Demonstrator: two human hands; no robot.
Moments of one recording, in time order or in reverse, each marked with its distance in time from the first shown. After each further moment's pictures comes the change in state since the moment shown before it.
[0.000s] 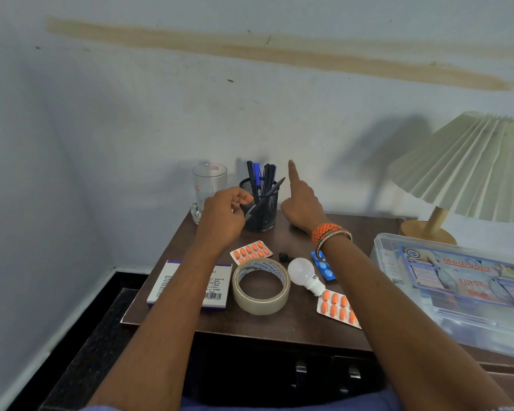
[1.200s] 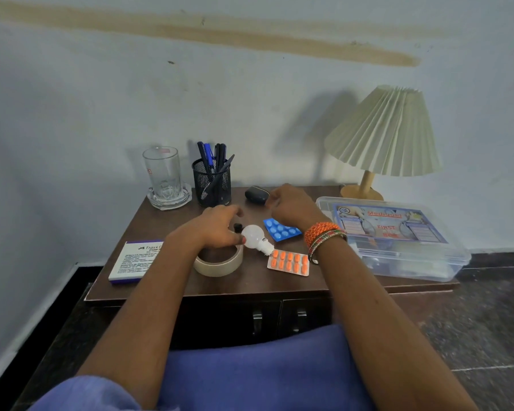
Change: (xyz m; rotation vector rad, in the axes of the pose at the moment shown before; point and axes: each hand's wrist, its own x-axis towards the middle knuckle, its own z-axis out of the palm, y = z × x) left_hand -0.035 0.026 0.028 0.472 -0.700 0.106; right_hand -0.081 0.035 -0.048 -0.139 -0.102 0.187
